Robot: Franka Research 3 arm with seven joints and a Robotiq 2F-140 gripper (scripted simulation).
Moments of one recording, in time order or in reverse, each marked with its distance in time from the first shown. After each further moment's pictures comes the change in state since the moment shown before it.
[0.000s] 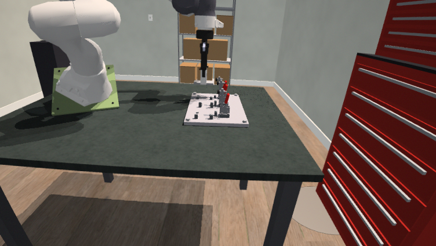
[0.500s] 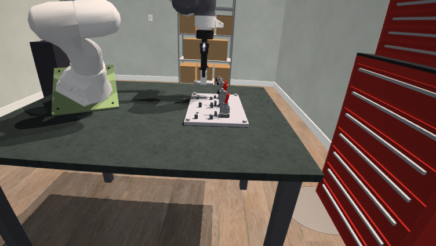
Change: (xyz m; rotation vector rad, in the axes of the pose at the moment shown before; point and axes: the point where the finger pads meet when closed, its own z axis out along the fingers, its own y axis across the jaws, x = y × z) arm 0.000 0.000 0.000 0.000 0.000 -0.003
